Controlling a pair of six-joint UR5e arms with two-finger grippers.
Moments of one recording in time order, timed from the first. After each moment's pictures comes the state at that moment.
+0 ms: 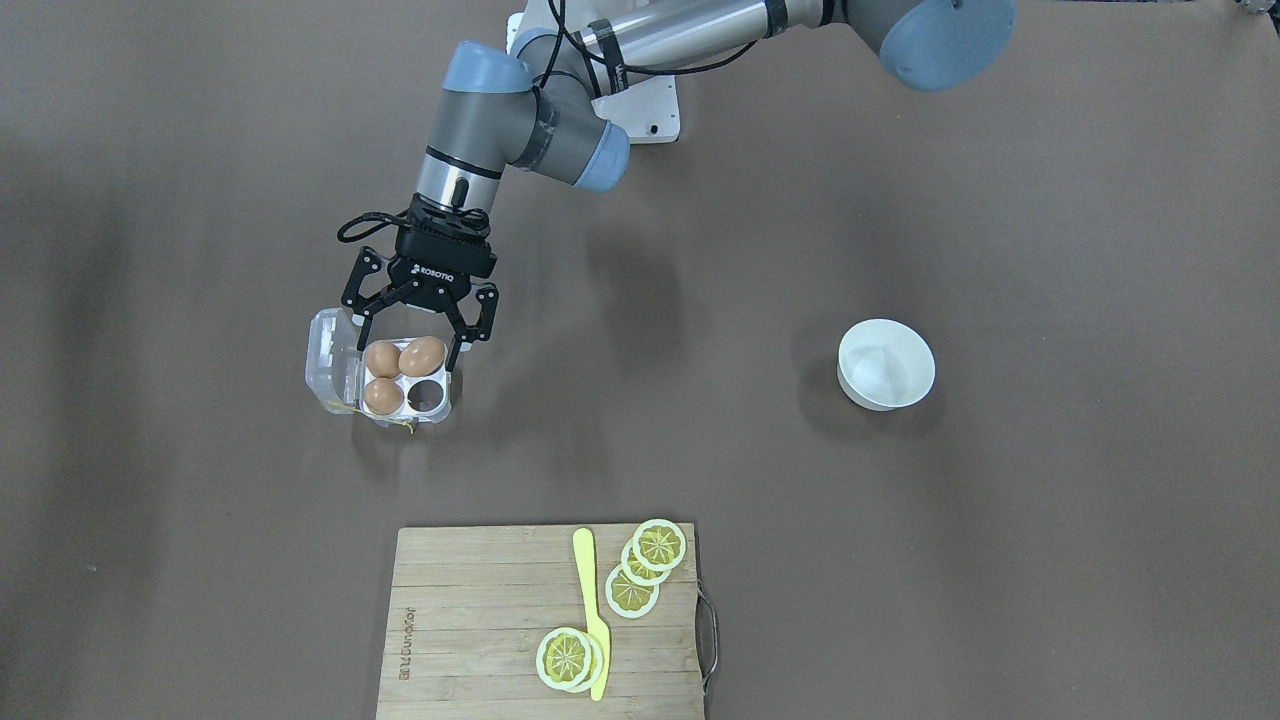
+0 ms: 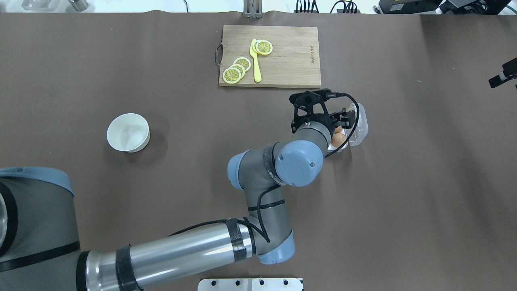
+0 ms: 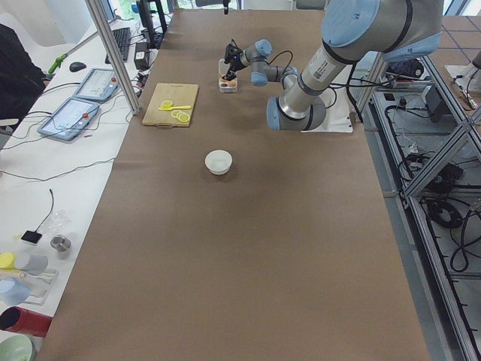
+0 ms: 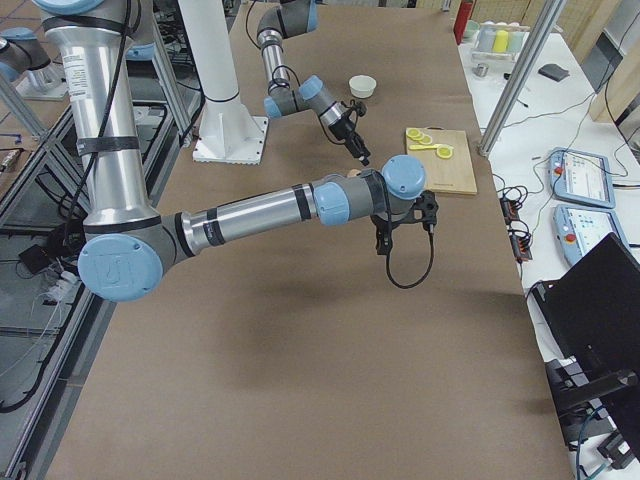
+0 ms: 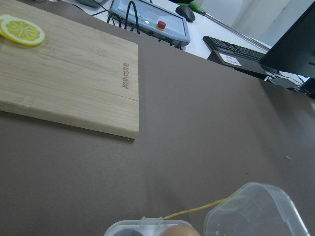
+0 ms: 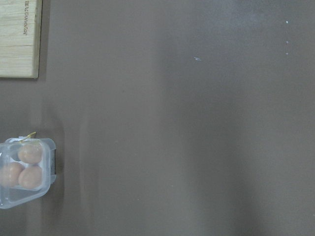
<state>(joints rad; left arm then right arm) -0.36 -2.69 -1.05 -2.36 -1.18 -1.33 1.40 -1.45 1.75 -1.57 2.62 0.29</state>
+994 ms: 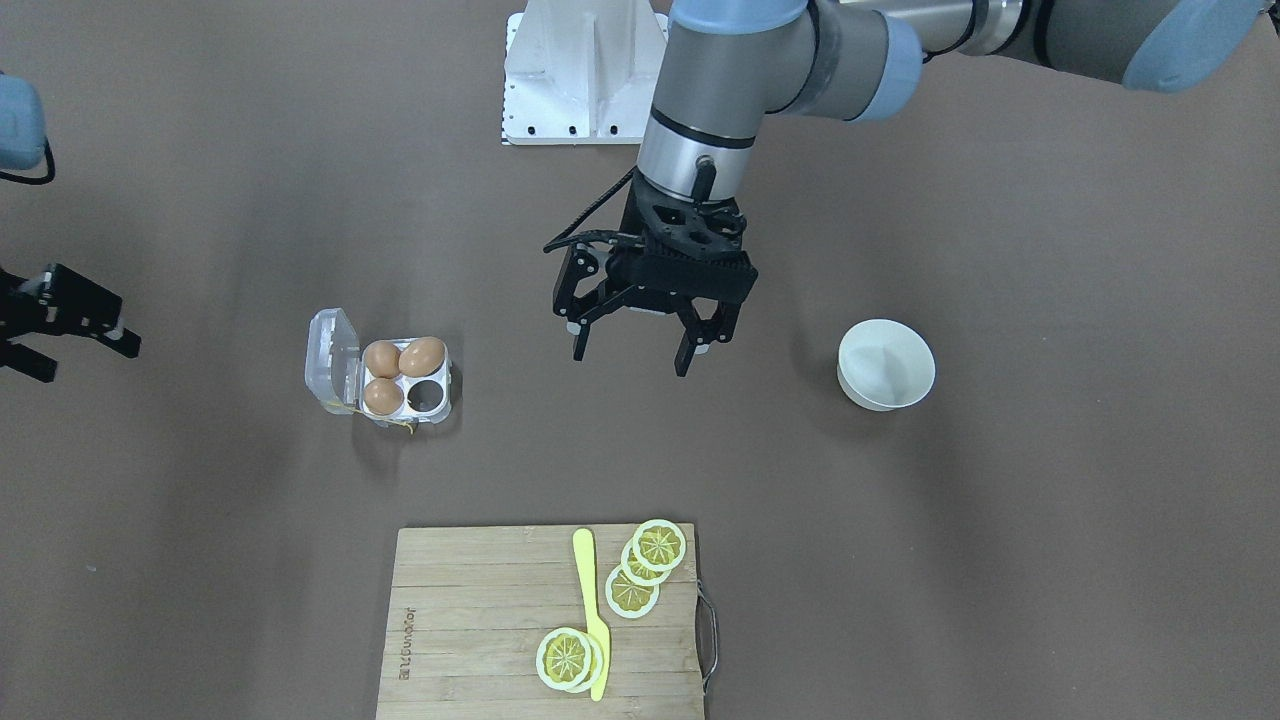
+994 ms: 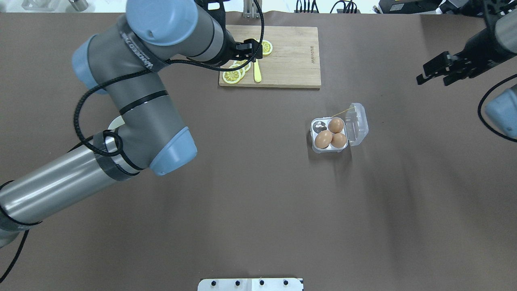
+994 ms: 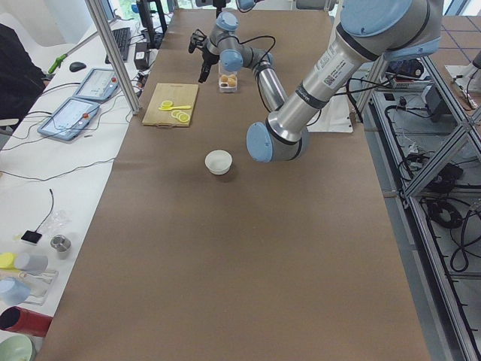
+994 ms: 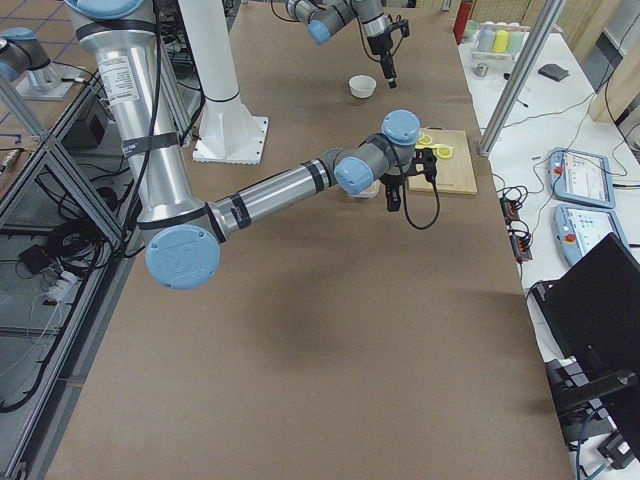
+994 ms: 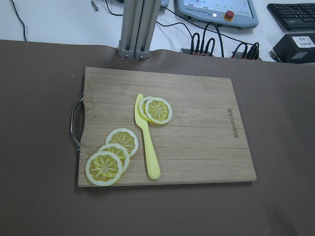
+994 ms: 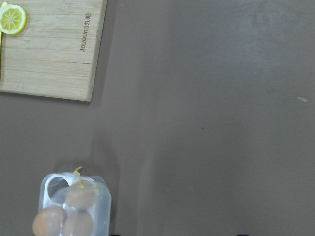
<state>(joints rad) -0.73 -2.41 -1.68 -1.75 -1.76 -1.14 1.13 -1.33 1.75 -1.24 2.38 0.74</state>
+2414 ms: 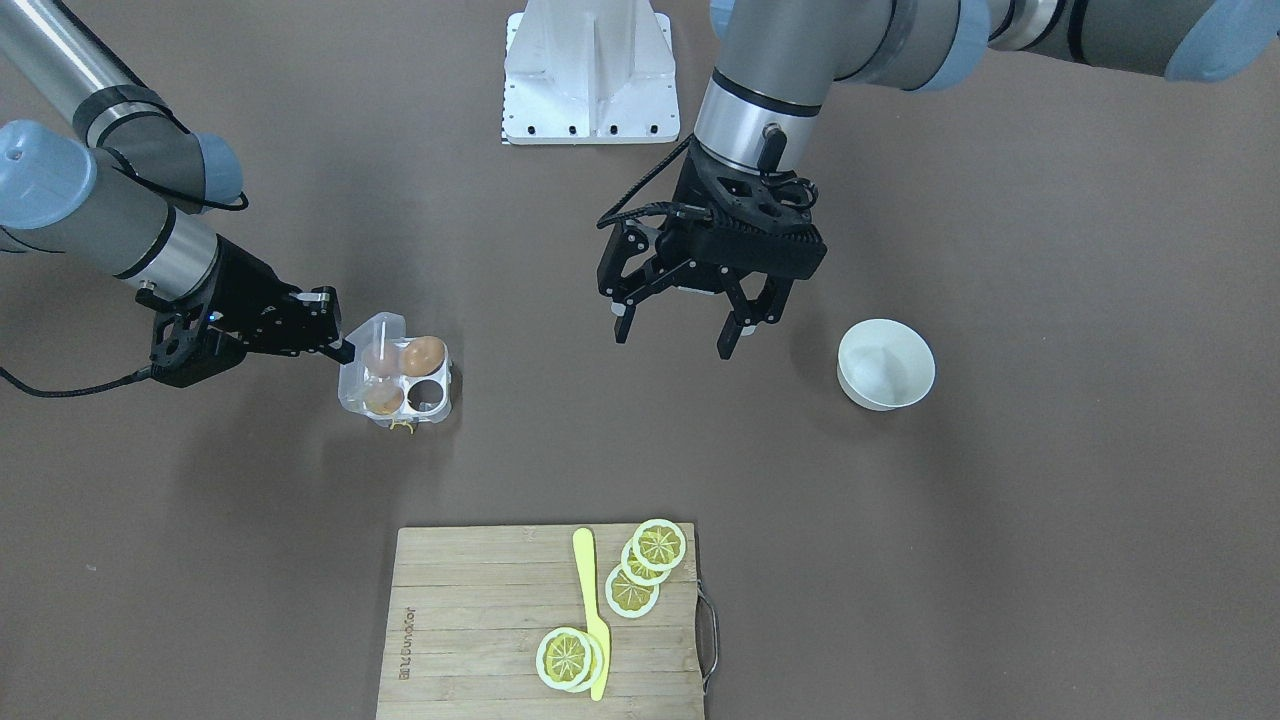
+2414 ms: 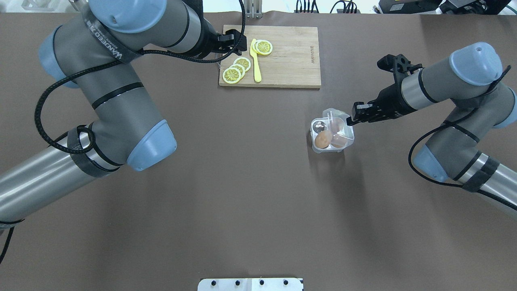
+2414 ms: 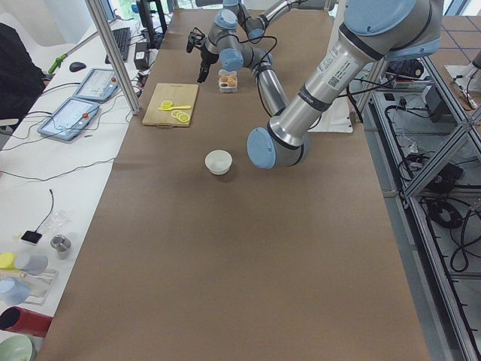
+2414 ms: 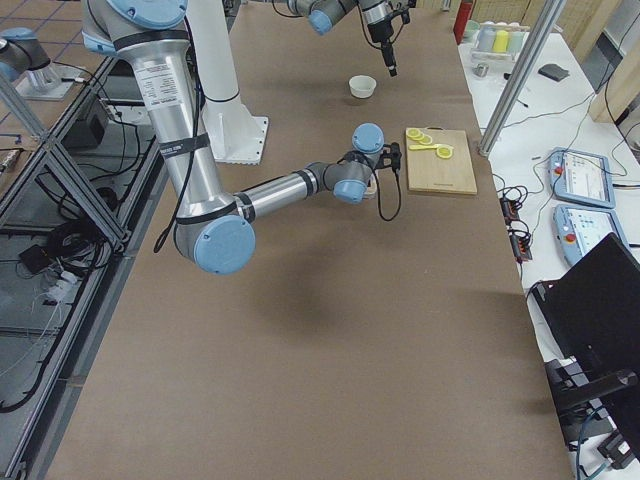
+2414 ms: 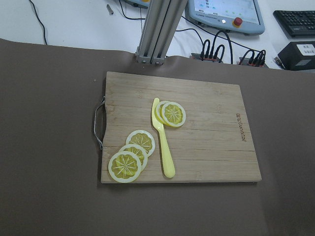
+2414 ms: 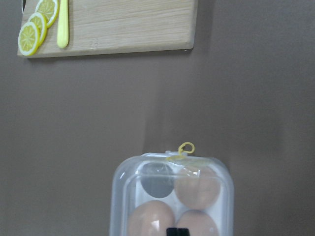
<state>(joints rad) -0.75 -2.37 -1.73 -1.74 -1.78 -1.15 0.85 -1.26 1.59 -0.76 2.30 1.17</state>
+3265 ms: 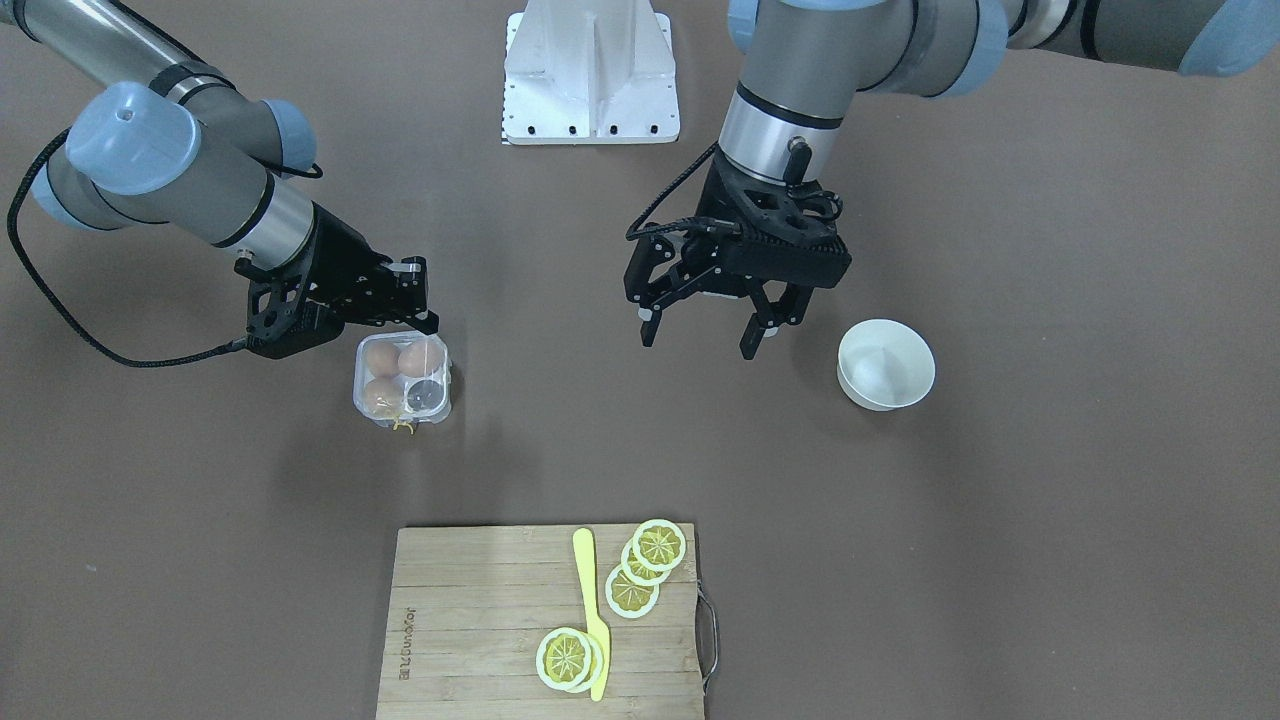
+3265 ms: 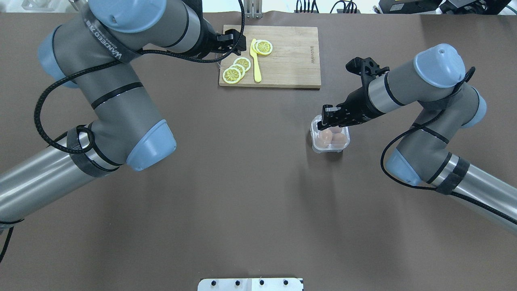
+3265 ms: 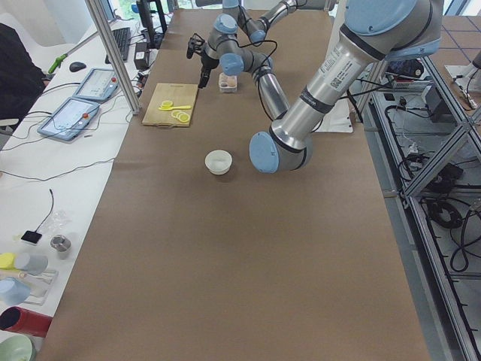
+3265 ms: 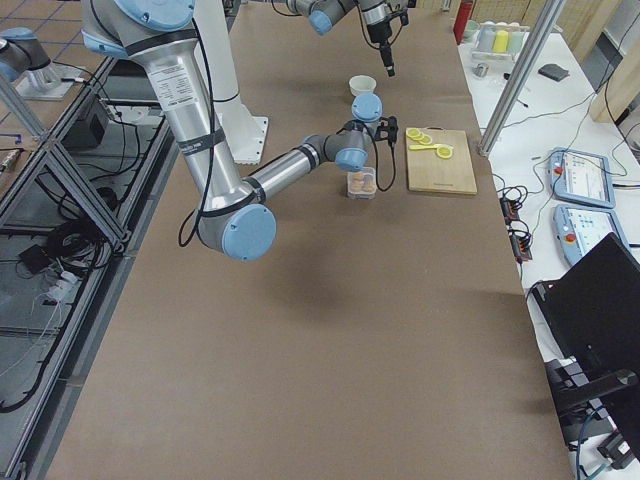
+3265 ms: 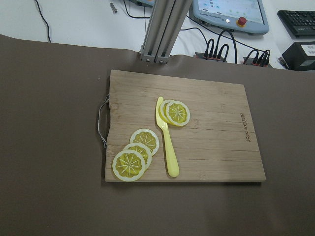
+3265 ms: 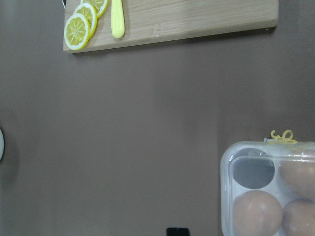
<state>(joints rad) -0.77 -2.30 -1.76 -1.74 -1.82 -1.15 0.81 -1.15 1.69 -0.97 2.28 1.25</state>
